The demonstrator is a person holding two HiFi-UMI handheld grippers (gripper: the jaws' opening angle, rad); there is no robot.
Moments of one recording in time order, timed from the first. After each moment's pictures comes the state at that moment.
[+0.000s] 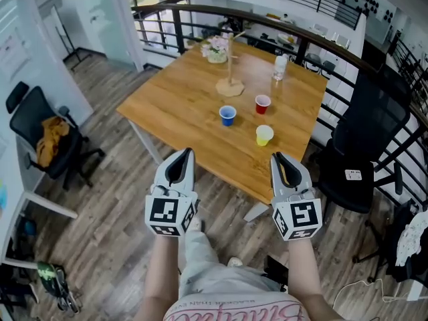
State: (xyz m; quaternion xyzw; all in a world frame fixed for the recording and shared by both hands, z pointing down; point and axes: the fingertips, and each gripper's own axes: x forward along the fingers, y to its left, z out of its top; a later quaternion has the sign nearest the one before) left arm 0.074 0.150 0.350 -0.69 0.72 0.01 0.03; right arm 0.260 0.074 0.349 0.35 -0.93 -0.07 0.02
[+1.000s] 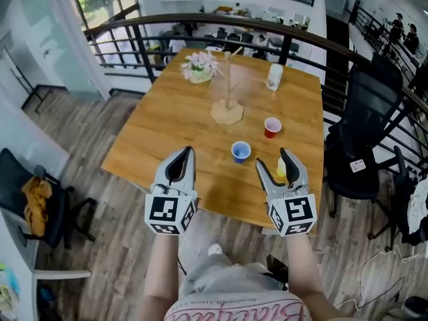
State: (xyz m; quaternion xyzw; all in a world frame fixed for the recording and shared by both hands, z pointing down) left arm -0.088 -0.024 0.344 -0.78 0.62 0.01 0.03; right arm 0.101 -0.054 0.366 0.45 -0.89 -0.05 0.05
